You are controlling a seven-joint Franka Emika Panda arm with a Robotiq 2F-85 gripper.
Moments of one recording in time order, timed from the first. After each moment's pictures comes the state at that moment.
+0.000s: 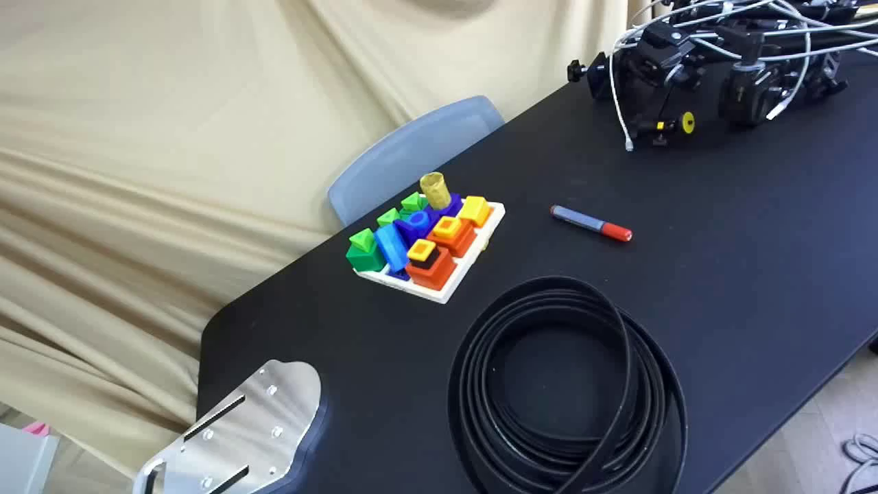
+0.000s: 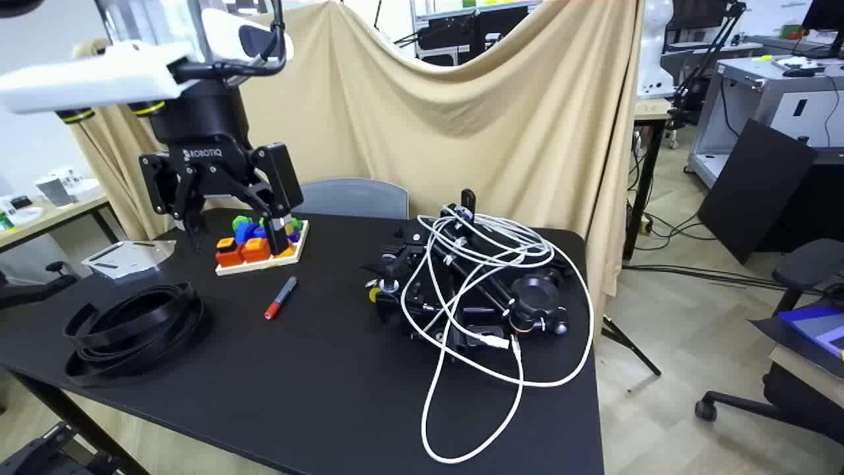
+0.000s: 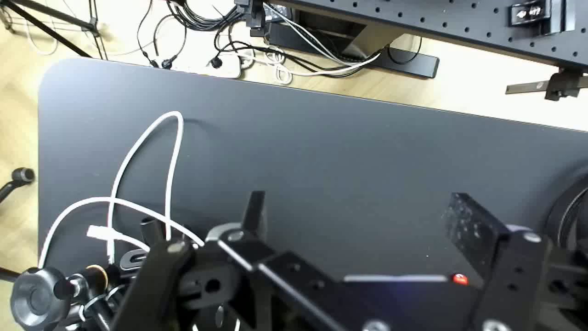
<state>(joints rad) -0.10 -0.49 -0.23 -2.50 -0.19 1.89 -0.41</state>
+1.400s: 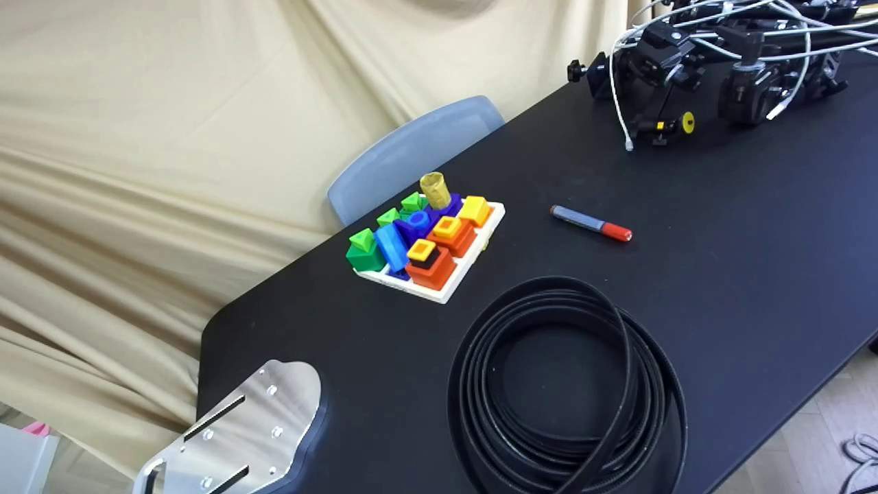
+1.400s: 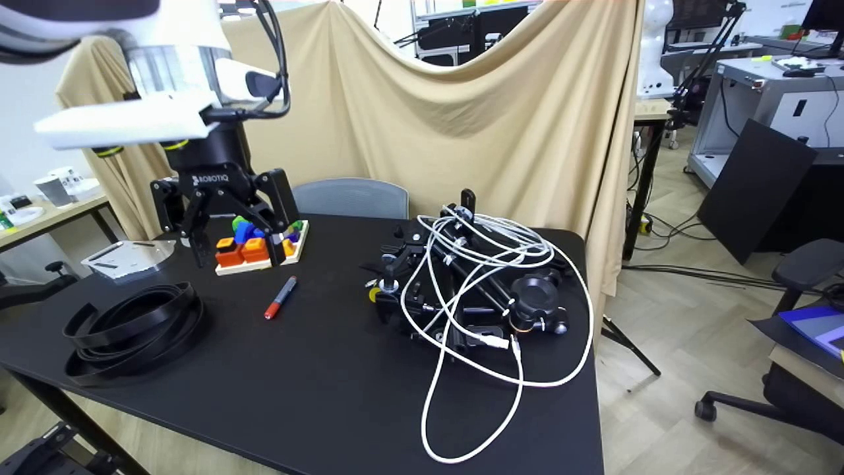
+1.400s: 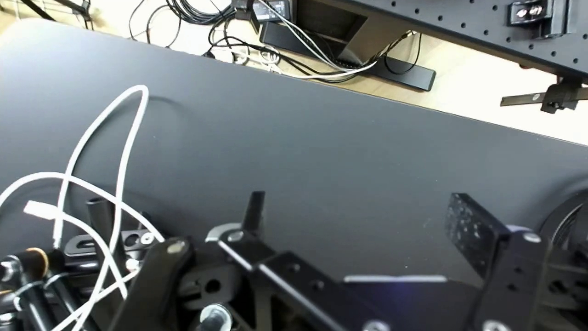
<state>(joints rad) -0.05 -0.41 -0.18 -2.52 -0.17 1.97 -0.41</state>
